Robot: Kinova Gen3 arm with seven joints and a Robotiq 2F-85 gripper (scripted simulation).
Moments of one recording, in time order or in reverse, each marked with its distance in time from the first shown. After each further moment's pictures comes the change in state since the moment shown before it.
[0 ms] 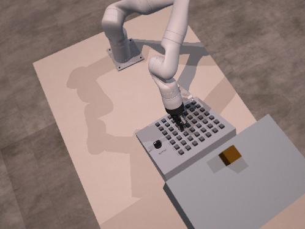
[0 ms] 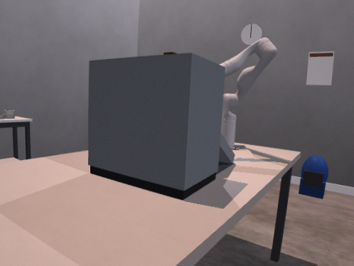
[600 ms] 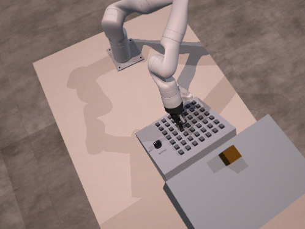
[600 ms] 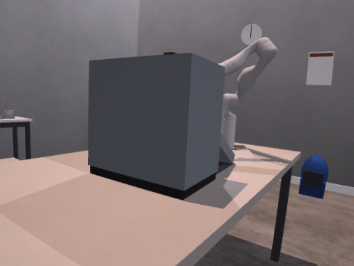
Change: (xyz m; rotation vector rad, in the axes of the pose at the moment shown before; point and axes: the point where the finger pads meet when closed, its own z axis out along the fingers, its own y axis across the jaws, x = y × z) arm -0.002 -0.001 -0.005 0.003 -0.003 0.007
